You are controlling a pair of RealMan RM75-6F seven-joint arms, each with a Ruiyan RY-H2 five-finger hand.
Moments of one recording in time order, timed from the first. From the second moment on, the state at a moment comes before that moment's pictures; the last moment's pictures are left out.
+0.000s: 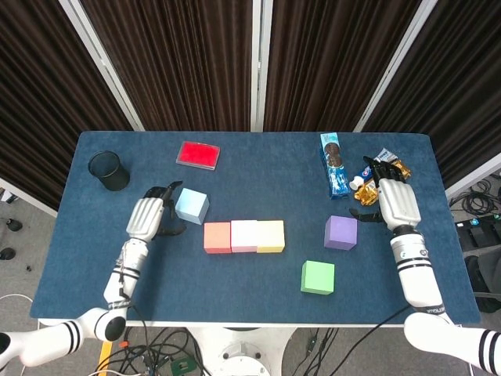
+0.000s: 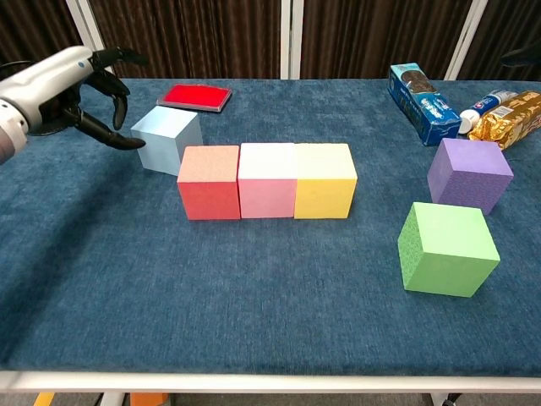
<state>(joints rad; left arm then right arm) -0.59 -1.68 -0.25 -1.34 1.23 1.15 0.03 0.64 -1.13 0.30 -1.88 -0.75 1.16 -0.30</state>
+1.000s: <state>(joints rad) -0.72 -1.71 -0.29 -1.21 1.22 0.99 -0.04 0.63 -1.15 0.30 -1.81 -0.73 1.12 -0.26</state>
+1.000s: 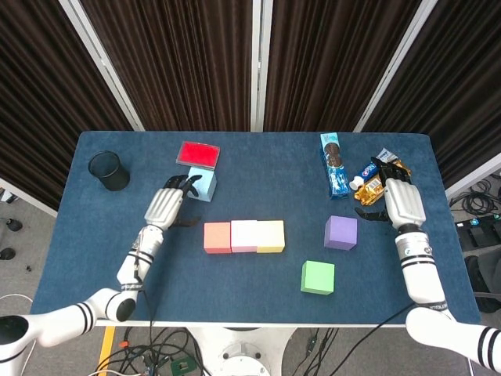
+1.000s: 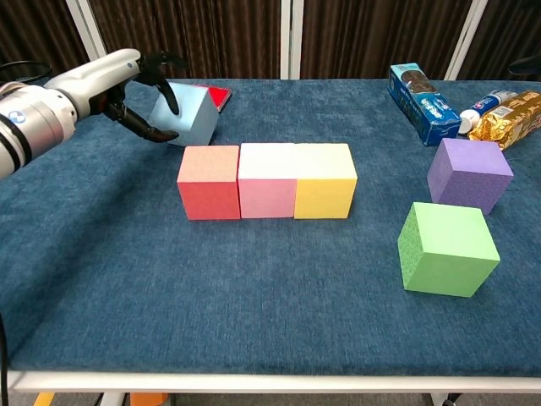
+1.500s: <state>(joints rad) -0.71 -1.67 -0.29 -1.25 1.22 1.00 -0.08 0.63 -1.15 0.30 -1.79 -0.73 1.10 -0.24</state>
